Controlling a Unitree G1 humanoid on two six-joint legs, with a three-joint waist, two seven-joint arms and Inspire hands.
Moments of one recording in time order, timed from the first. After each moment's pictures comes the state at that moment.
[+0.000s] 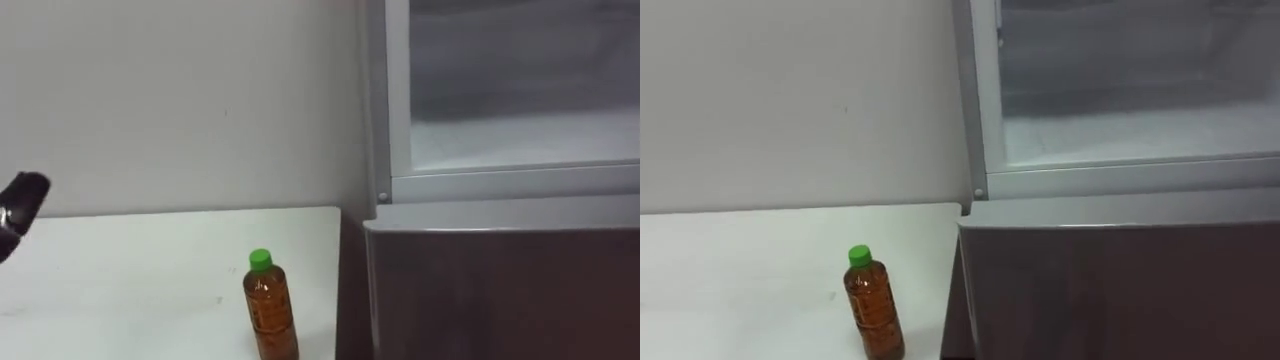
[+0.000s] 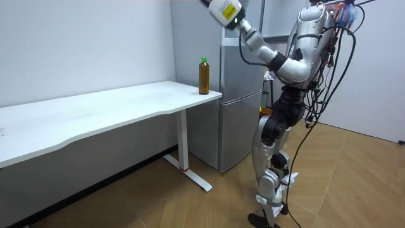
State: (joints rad) left arm 0.23 0.21 0.49 -0.50 -0.35 -0.21 0.22; right arm 0.20 -0.22 -0.03 1.18 0.40 -0.12 0.06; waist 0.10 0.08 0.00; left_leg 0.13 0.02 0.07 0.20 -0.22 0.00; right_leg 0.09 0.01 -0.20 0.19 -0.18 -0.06
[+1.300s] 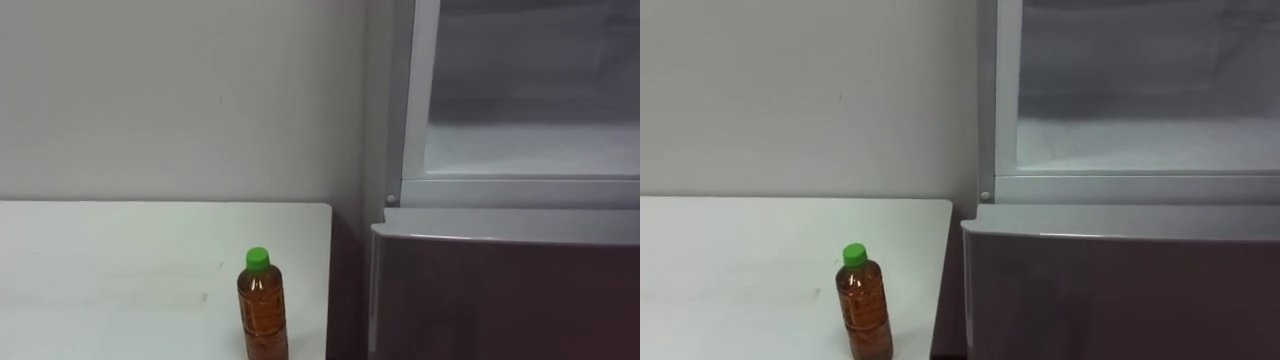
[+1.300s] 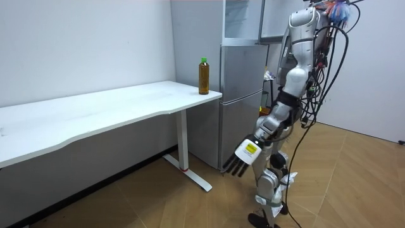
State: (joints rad) left arm 0.28 0.15 0.08 1.05 -0.14 -0.20 0.13; right arm 0.27 -0.22 0.02 0.82 0.34 -0.13 0.25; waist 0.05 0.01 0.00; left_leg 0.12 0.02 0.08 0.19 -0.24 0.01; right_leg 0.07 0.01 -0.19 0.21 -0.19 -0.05
